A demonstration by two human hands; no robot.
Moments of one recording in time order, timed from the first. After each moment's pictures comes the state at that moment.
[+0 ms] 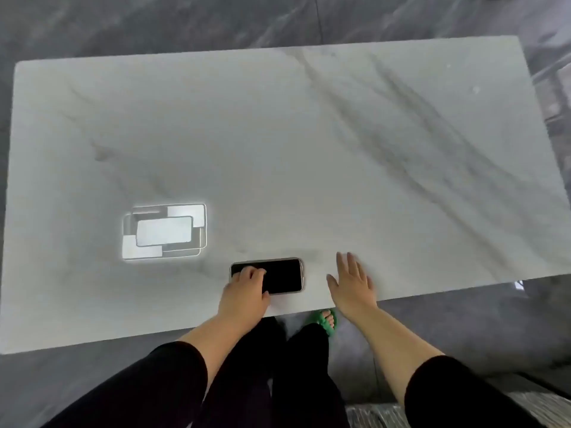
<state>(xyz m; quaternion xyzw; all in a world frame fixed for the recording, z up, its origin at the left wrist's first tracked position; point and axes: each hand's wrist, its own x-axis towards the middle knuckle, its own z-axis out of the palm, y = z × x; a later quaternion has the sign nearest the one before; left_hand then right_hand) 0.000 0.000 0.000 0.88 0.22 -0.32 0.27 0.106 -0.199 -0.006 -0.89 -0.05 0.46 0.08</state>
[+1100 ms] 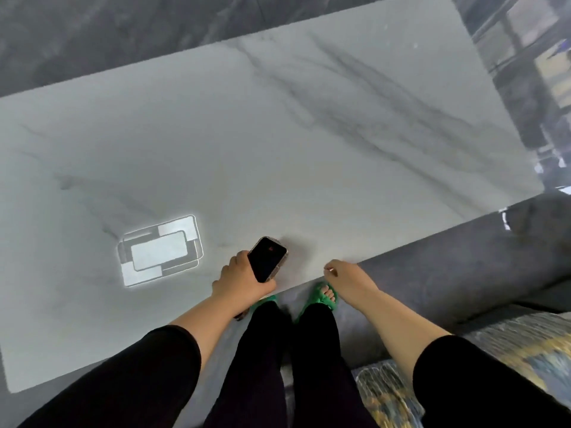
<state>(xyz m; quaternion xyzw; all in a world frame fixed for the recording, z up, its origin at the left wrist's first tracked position) 0.016 -0.016 0.014 0.85 0.27 -0.35 0.28 0.080 -0.242 0.019 -0.86 0.02 0.47 0.18</state>
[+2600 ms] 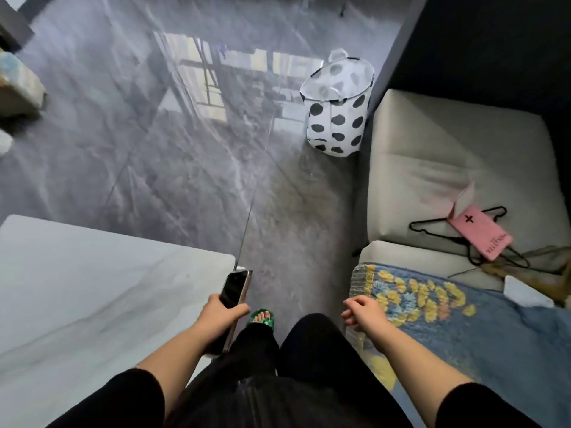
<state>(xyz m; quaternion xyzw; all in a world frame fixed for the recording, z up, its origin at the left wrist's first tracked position) 0.323 -0.630 0.115 0.81 -0.01 -0.51 0.27 0.092 -0.840 0.097 -0.53 0.64 0.12 0.55</state>
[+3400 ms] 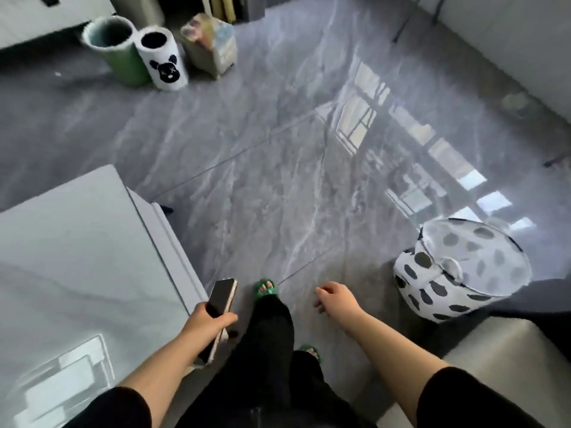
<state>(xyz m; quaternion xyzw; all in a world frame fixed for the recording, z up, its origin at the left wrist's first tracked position) 0.511 -0.802 0.114 0.77 0.35 -0.35 0.42 0.540 -1.082 0.103 -0.79 0.26 0.35 0.43</state>
